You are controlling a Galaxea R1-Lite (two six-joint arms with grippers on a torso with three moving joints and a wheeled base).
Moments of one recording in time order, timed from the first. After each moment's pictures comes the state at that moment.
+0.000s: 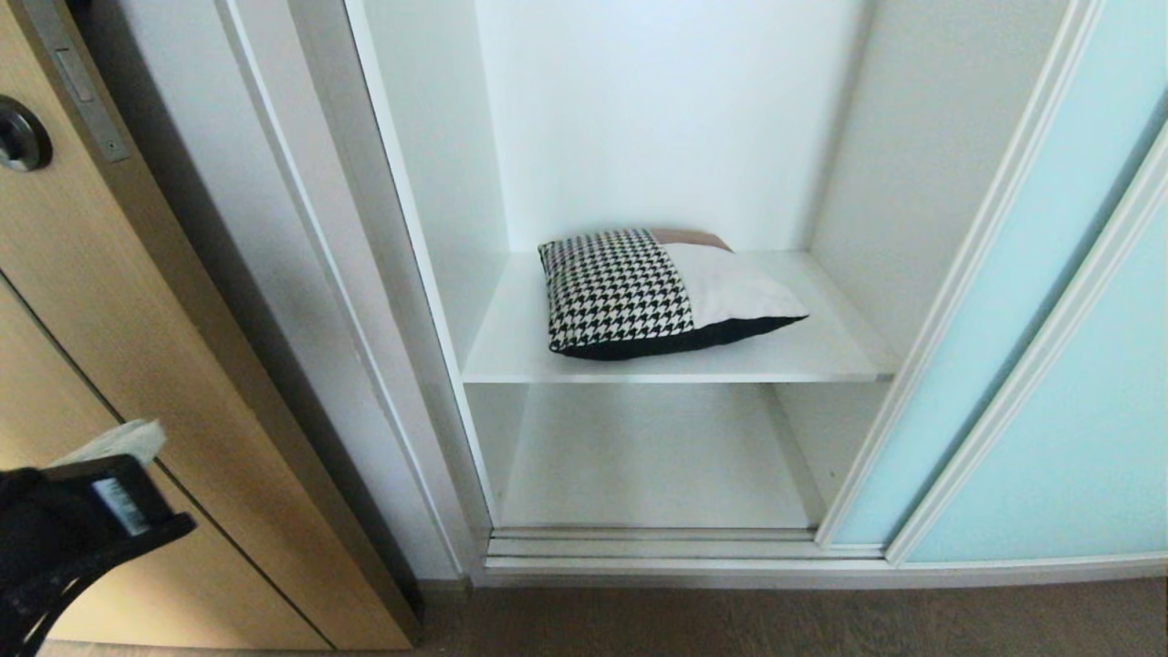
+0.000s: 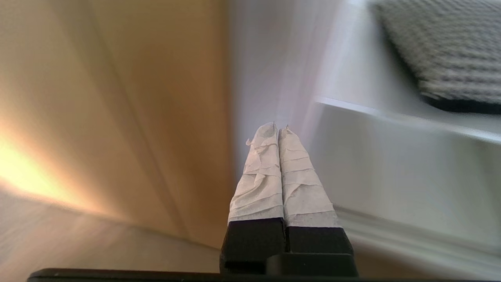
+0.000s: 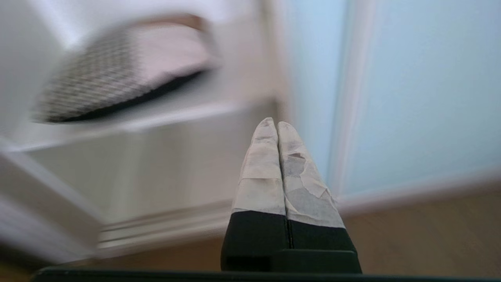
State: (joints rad) left arm -0.34 0.98 -0.35 -0.55 0.58 -0.15; right arm 0.21 0.63 -0.47 -0.17 -0.38 0.21
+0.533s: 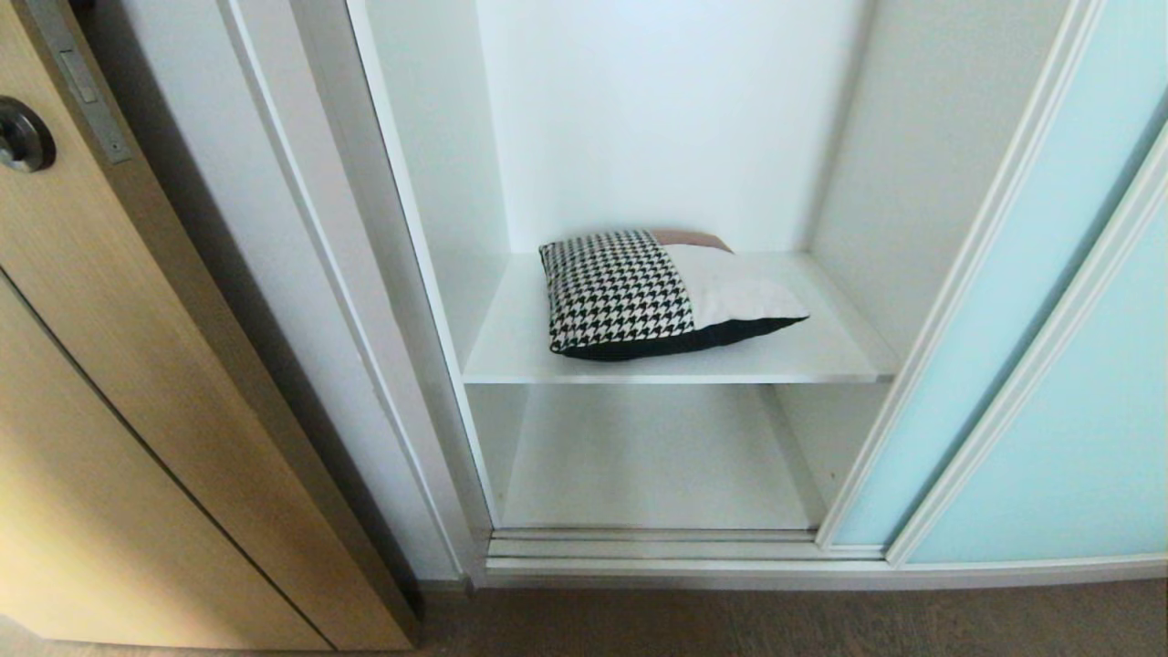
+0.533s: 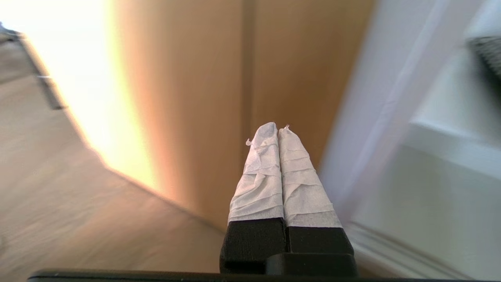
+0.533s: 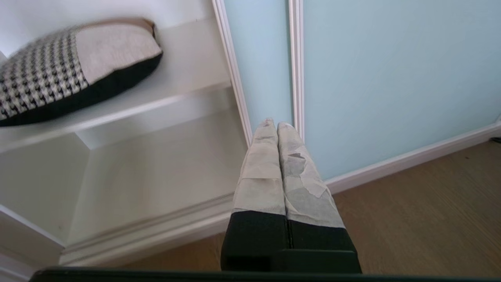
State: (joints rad) left arm -0.13 0.49 -0.08 -0.44 0.62 -0.08; right arm 0.07 0.35 -0.26 -0.15 -0.37 0.21
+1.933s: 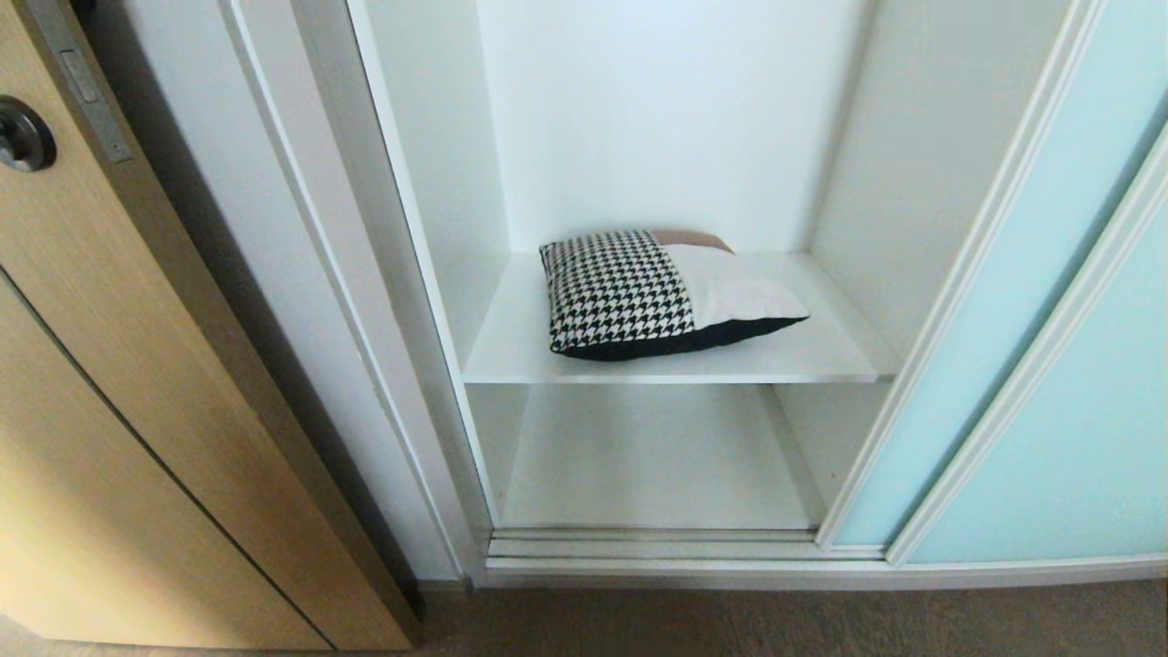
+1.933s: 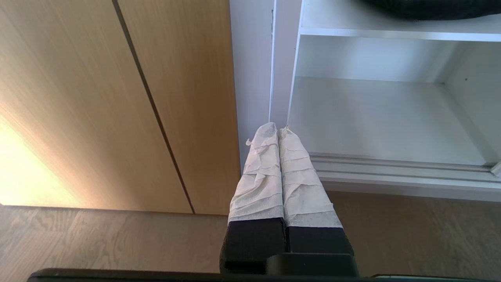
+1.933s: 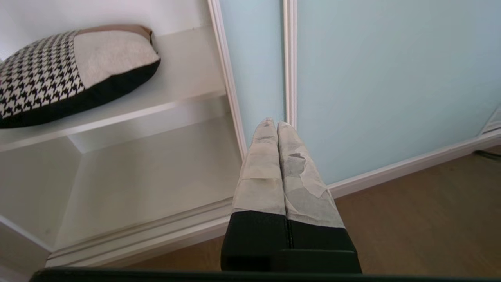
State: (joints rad) left arm 0.02 0.00 0.00 0.01 0.00 -0.01; right arm 0.04 0.32 -0.32 -0.08 -0.35 0.16
